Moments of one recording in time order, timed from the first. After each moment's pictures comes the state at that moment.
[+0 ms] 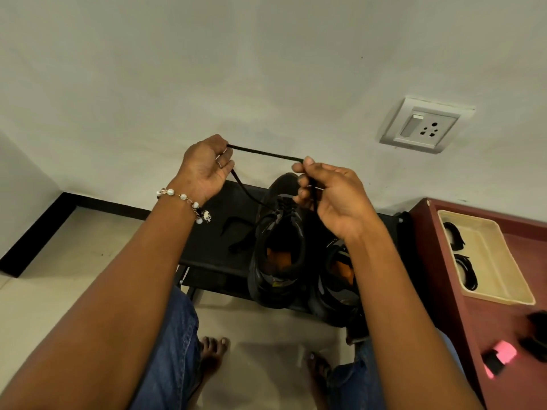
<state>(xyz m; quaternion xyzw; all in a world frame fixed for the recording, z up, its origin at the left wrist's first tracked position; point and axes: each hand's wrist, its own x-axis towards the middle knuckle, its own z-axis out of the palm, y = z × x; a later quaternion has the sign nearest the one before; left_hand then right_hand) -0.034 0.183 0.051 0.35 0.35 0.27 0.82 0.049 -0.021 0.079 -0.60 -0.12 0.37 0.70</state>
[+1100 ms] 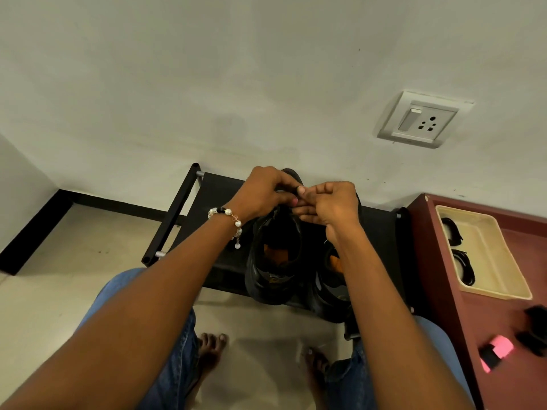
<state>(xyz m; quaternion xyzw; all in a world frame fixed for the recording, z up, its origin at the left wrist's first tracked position) -0.011 0.114 0.023 0.90 0.11 0.11 0.42 0.059 -0.021 0.034 -0.76 -0.07 0.25 0.60</state>
